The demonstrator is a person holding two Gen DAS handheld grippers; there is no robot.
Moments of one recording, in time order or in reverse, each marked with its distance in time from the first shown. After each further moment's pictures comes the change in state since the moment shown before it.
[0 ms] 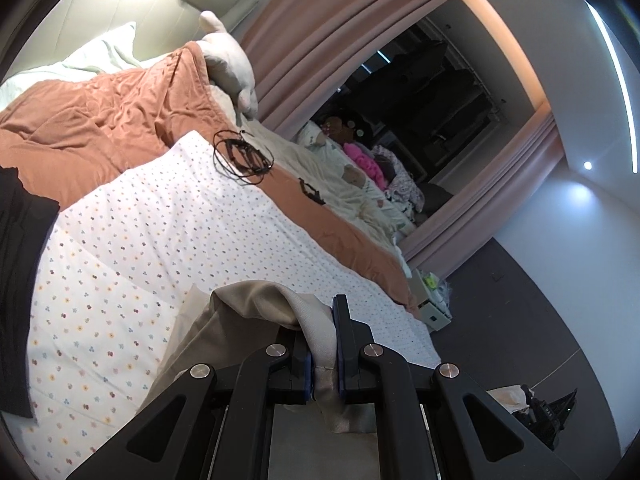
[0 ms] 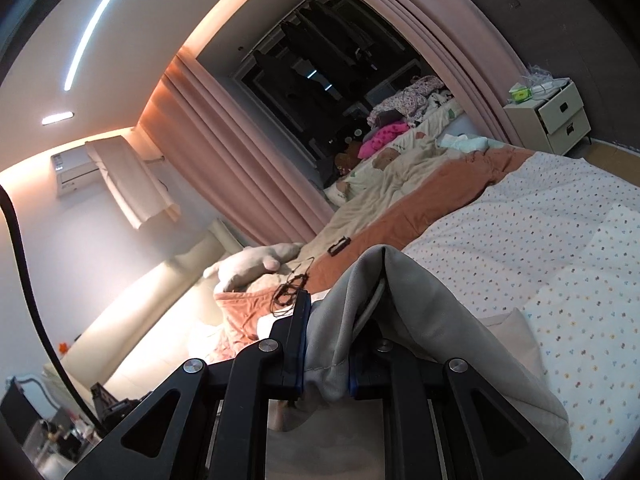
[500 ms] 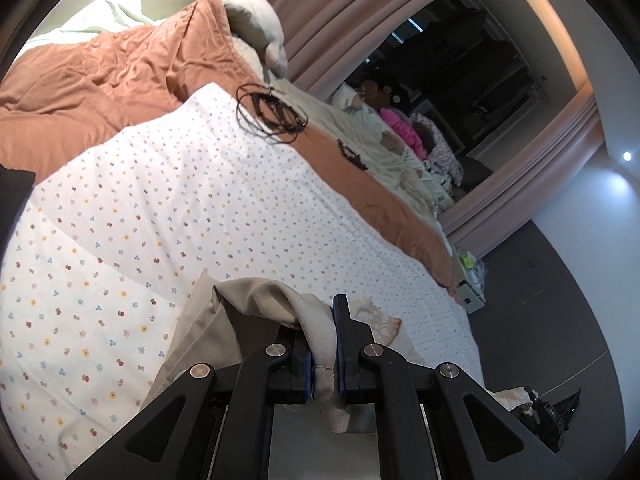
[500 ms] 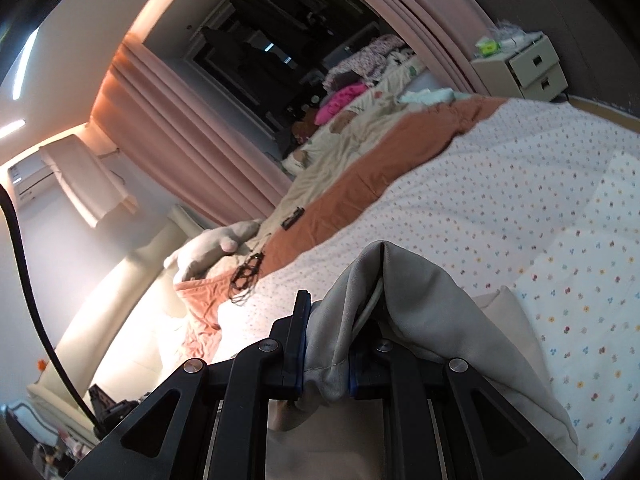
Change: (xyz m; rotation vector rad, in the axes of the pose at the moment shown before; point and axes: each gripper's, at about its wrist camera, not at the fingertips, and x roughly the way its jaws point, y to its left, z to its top) left arm 0.126 0.049 -0.003 -0.030 0.127 0.117; right arm 0.093 -0.083 -0.018 0.115 0.118 -0.104
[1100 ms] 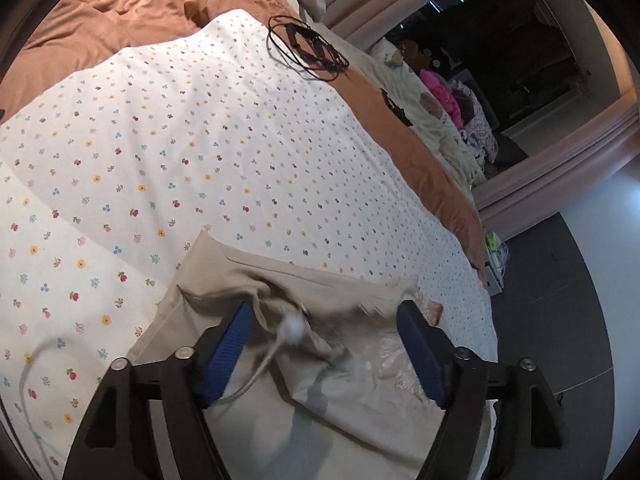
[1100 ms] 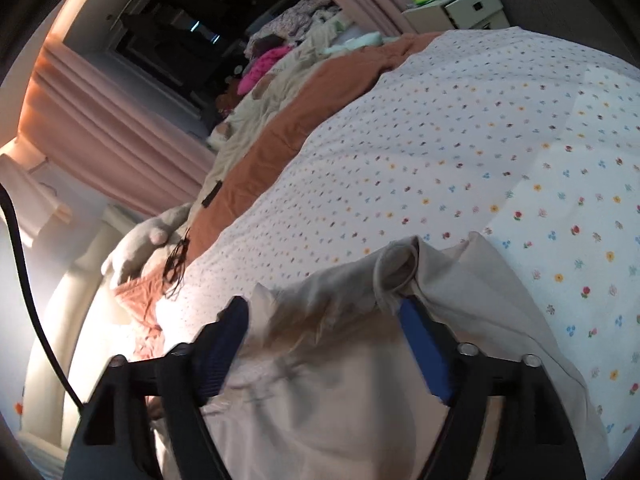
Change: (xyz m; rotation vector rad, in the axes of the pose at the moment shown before) left arm 0.093 0.038 -0.007 -0.093 0.136 0.053; right arm 0.076 -0.054 -0.028 0.127 0.074 -0.200
